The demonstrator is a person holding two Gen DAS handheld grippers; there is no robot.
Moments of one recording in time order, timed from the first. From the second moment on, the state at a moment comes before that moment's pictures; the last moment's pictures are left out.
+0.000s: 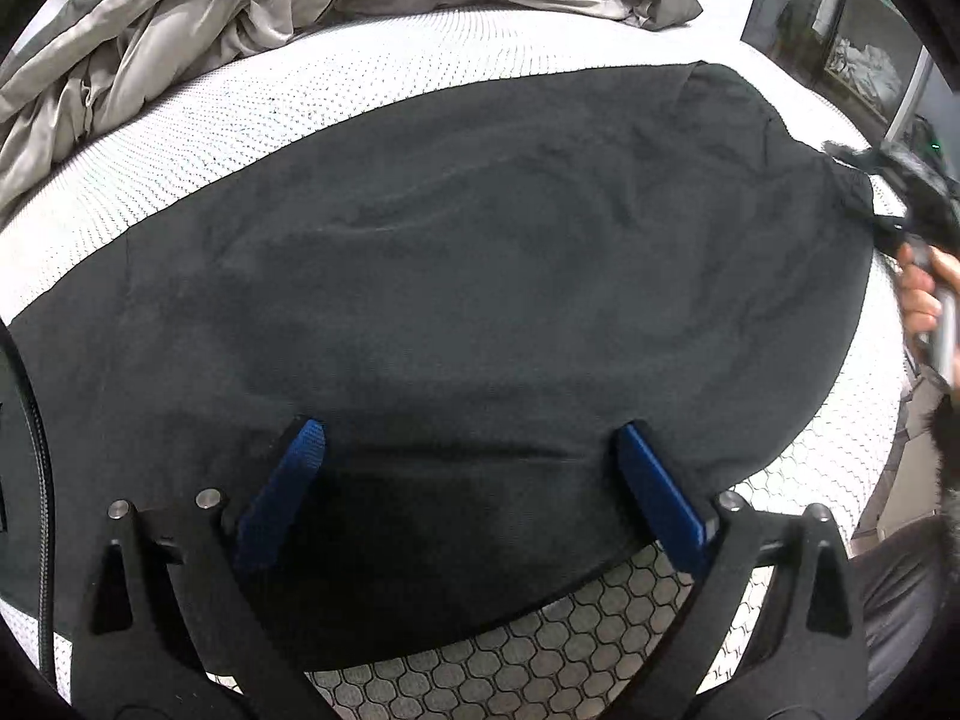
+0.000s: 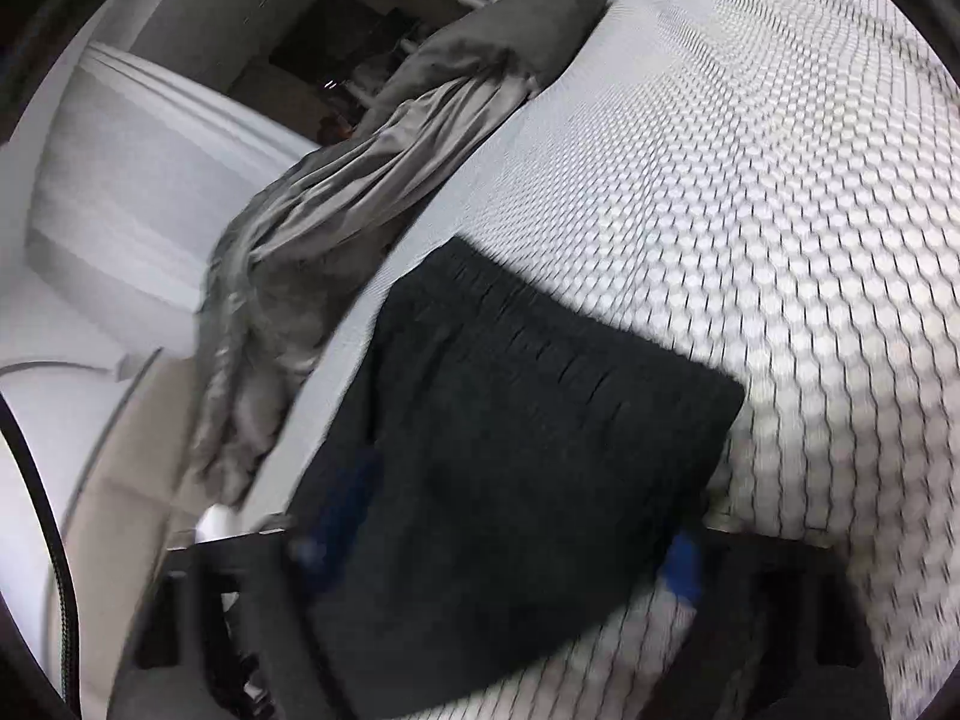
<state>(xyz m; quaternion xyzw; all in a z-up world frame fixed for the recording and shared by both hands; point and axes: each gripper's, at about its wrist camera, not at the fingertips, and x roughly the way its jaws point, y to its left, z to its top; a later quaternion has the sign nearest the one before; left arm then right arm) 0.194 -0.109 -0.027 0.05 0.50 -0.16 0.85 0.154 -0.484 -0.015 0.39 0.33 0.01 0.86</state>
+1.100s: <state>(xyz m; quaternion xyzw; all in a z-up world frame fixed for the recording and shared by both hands) 0.218 -0.006 -0.008 -0.28 0.47 -0.21 0.81 0.150 -0.300 0.011 0.14 0.45 0.15 0.87</state>
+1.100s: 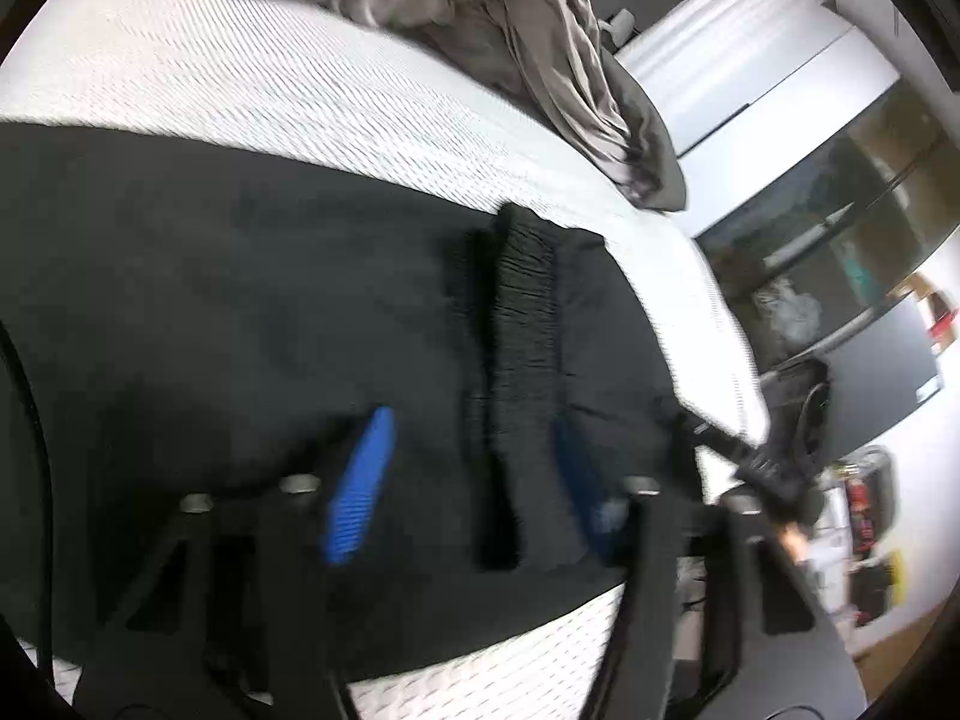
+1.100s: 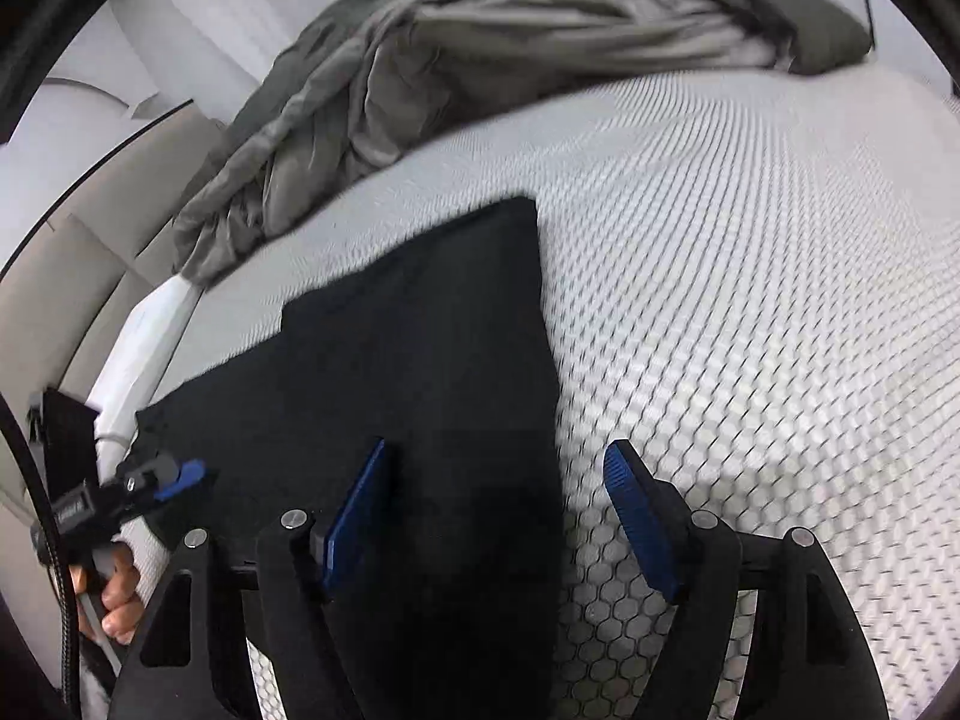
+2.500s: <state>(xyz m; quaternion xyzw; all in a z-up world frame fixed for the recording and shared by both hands) 0.181 0.132 0.019 -0.25 0.40 -0.03 0.88 0.185 -0.198 0.012 0.07 0.50 0.18 0.85</state>
